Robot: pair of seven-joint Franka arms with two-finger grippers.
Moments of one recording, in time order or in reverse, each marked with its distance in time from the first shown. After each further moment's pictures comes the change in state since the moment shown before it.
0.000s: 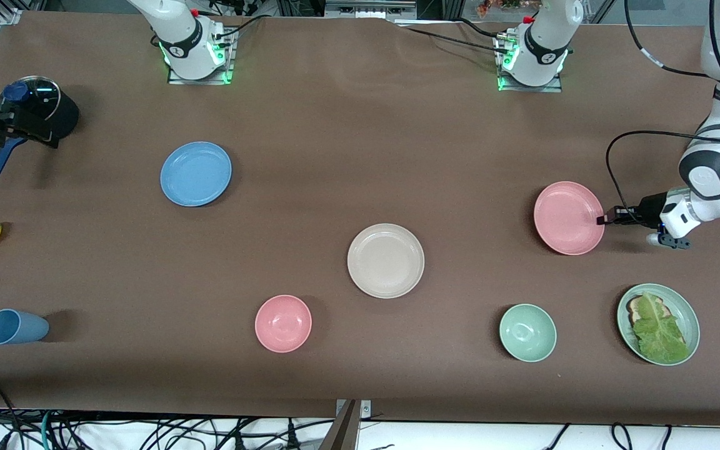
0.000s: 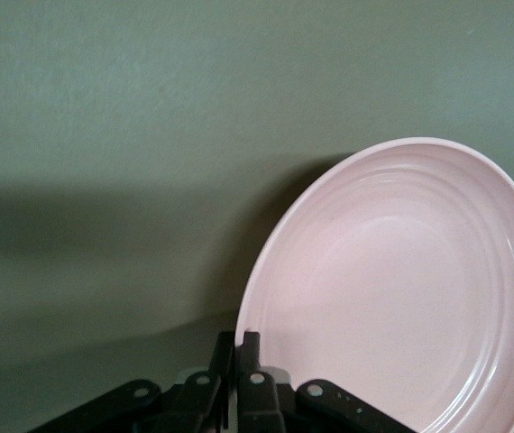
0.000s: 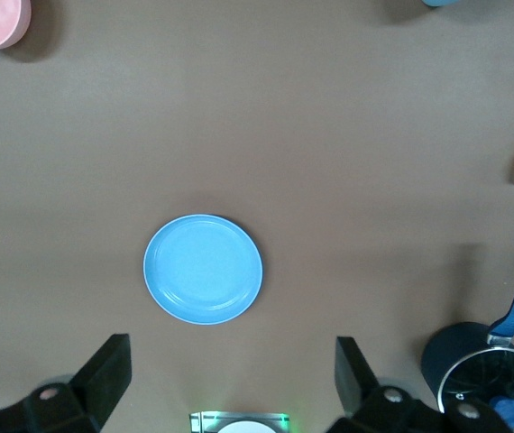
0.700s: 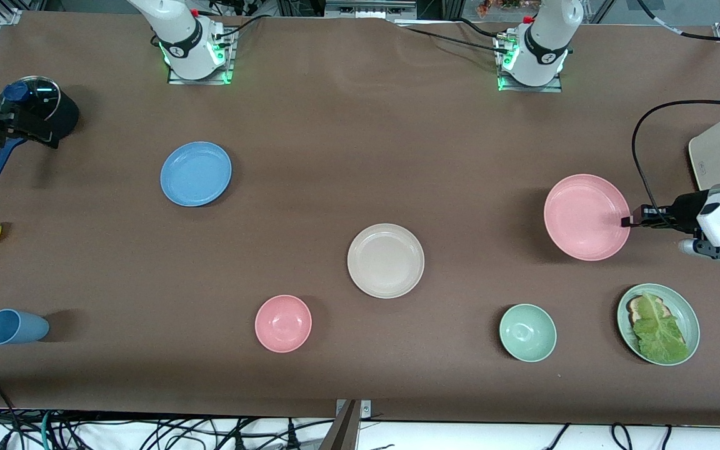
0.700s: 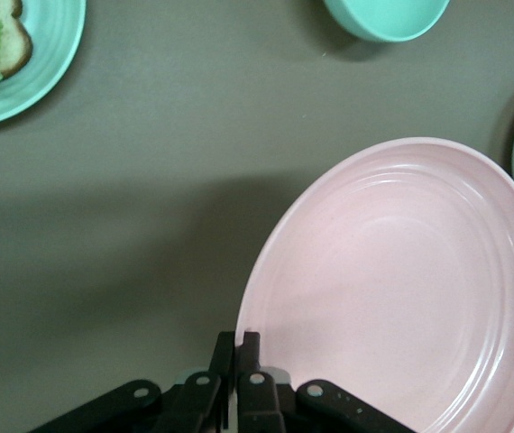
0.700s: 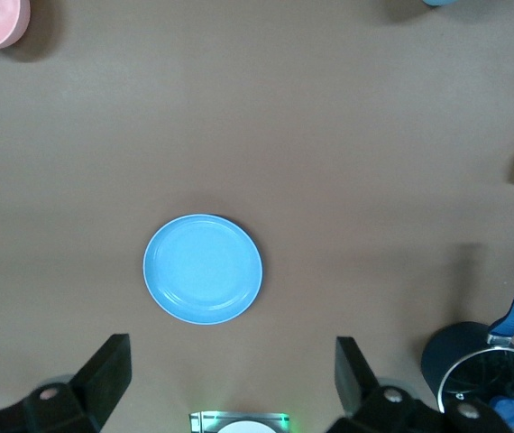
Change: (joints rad) left arm -0.171 -0.126 0.069 0.272 0.164 -0.330 -0.305; right arm 0.000 0.001 0.000 0.000 0.000 0.000 0.000
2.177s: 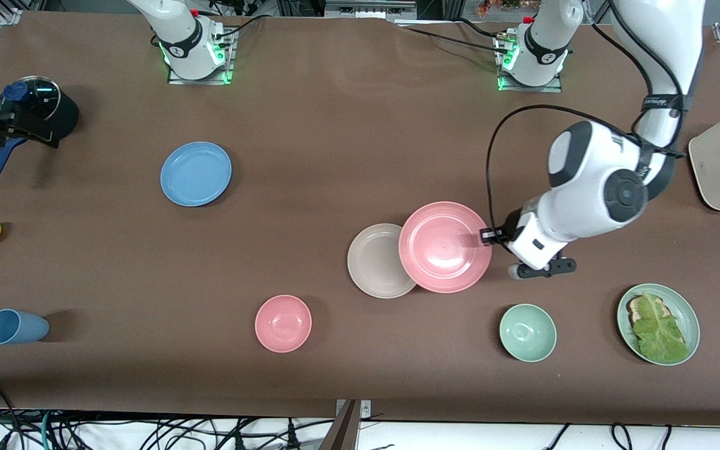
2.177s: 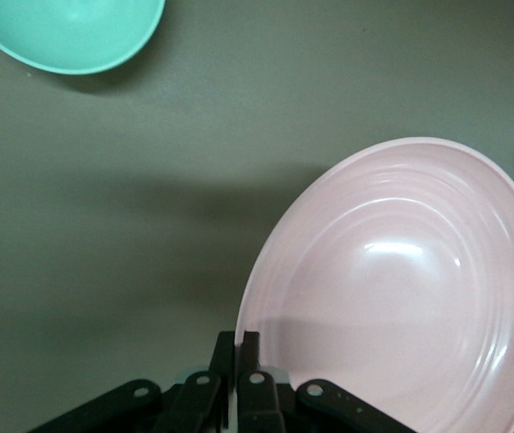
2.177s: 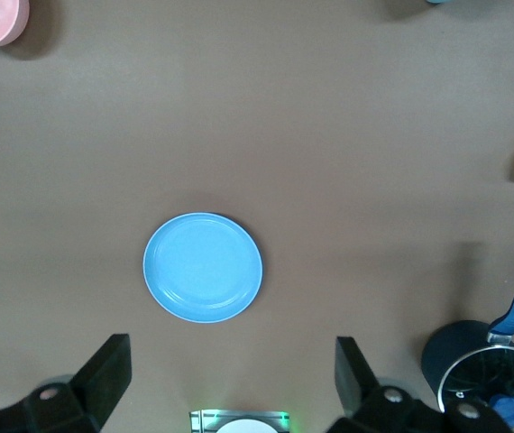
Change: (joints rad) left arm -0.074 0.085 -0.581 0.095 0.290 0.270 -0.974; right arm 0.000 0.000 0.000 0.000 0.000 -0.003 0.000
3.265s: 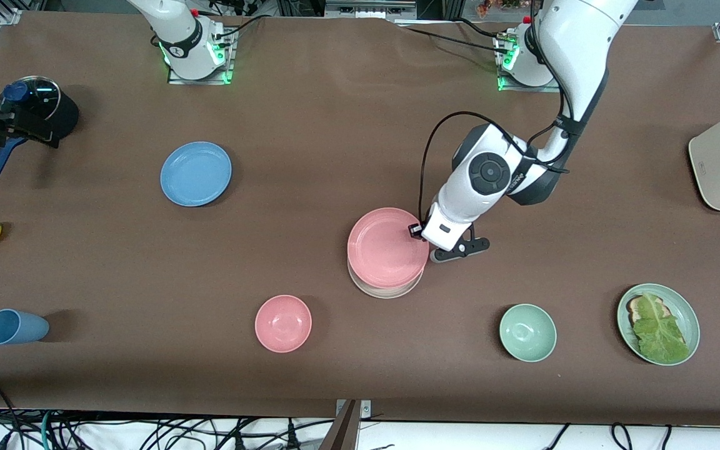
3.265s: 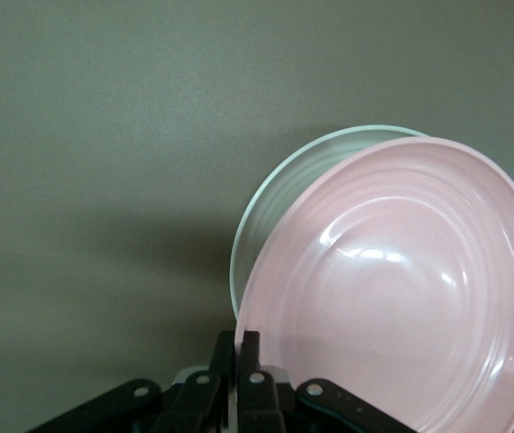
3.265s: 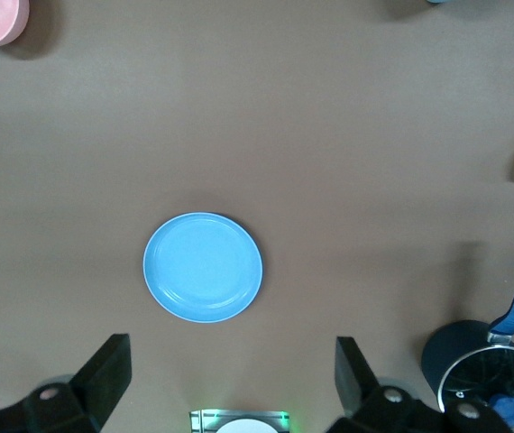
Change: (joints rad) left arm -0.183 0.115 -0.012 -0.113 0.183 0.323 -0.374; right arm 0.000 0.000 0.000 0.000 0.000 0.000 0.000
